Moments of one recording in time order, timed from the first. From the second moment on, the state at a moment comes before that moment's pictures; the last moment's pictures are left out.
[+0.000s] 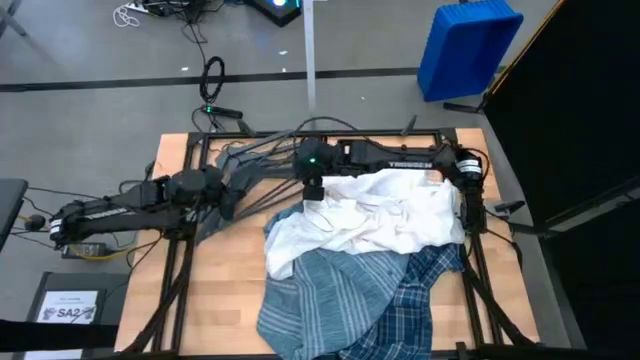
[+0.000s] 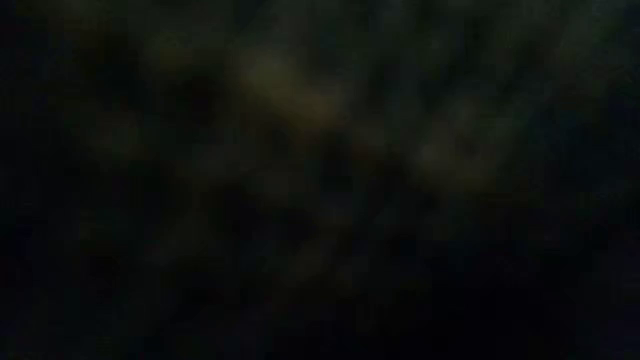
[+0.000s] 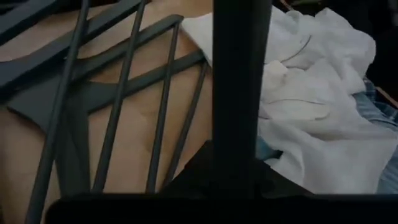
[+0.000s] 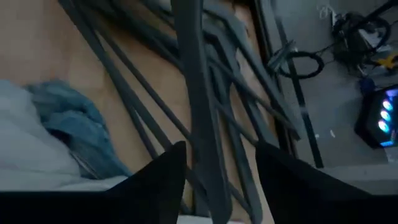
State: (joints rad) left arm 0.23 0.41 0.43 -0.52 -0.11 -0.60; right arm -0.16 1.93 1.82 -0.64 0.23 -0.26
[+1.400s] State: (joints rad) left arm 0.23 0.41 0.43 -0.49 -0.14 -0.58; right arm -0.27 1.78 1.59 -0.43 -0.28 -0.15
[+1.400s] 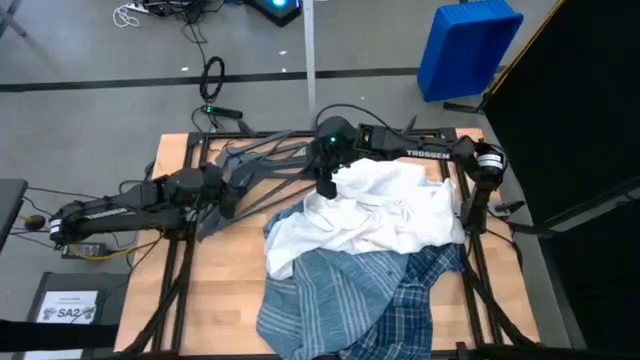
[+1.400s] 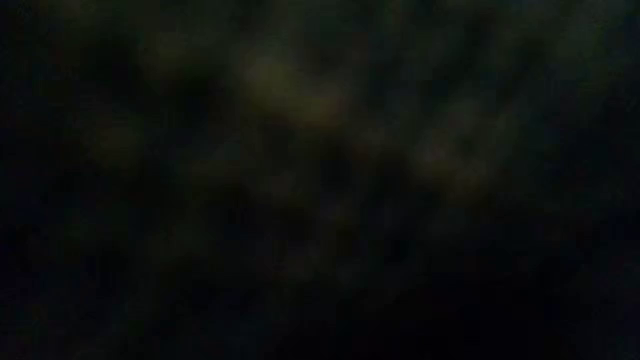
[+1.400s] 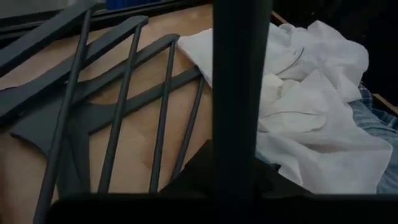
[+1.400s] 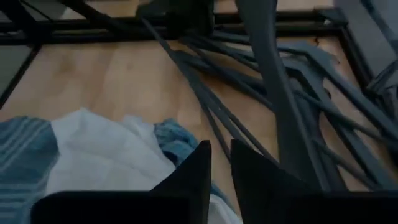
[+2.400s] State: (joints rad) left arm 0.23 0.50 0.43 -0.19 -0.21 -0.47; right arm -0.41 1.07 0.90 -0.09 -0.21 -0.05
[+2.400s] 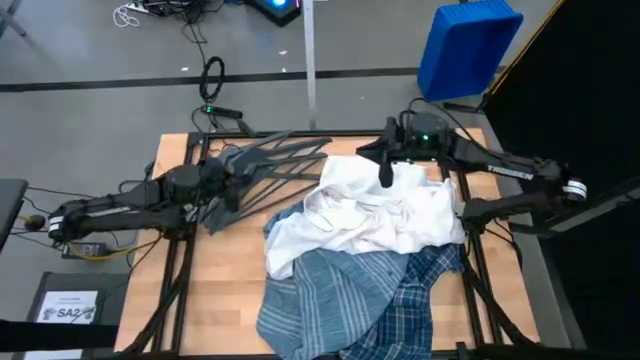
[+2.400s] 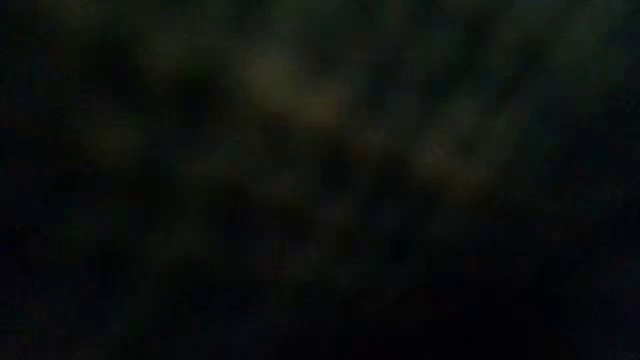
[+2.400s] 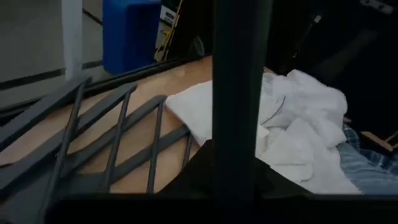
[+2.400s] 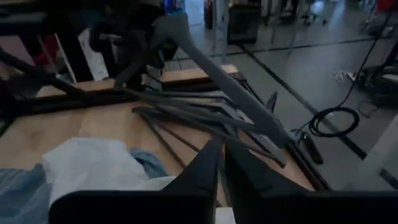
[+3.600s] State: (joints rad) left arm 0.18 0.87 0.43 0.19 -0.15 -0.29; right arm -0.40 1.19 0.89 0.05 -0.23 0.01
